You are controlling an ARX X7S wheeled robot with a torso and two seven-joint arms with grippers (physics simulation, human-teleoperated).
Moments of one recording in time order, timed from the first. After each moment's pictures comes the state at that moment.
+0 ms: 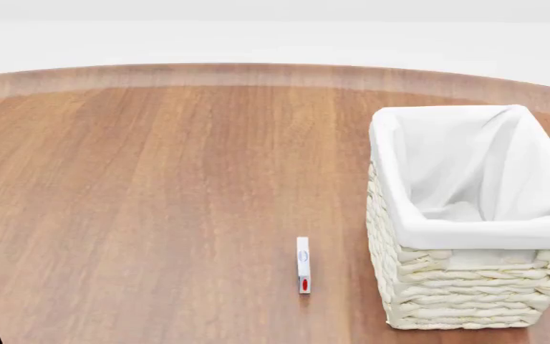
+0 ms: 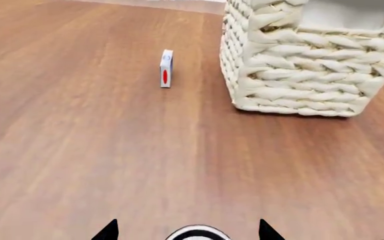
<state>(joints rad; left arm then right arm) 0.20 -0.32 0.13 0.78 -0.23 0.11 -0.29 -0.37 0.28 -0.30 -0.19 0.16 0.07 0.31</state>
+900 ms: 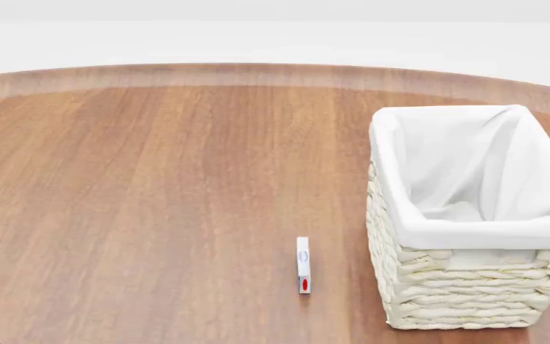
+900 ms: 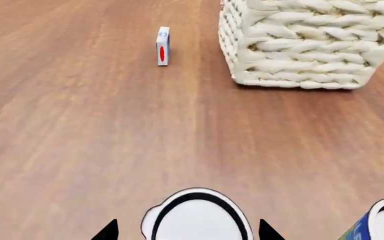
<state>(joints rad) 0.22 -0.35 0.15 0.81 -0.21 0.11 -0.31 -0.38 0.28 -0.31 -0.11 0.20 0.02 0.31</state>
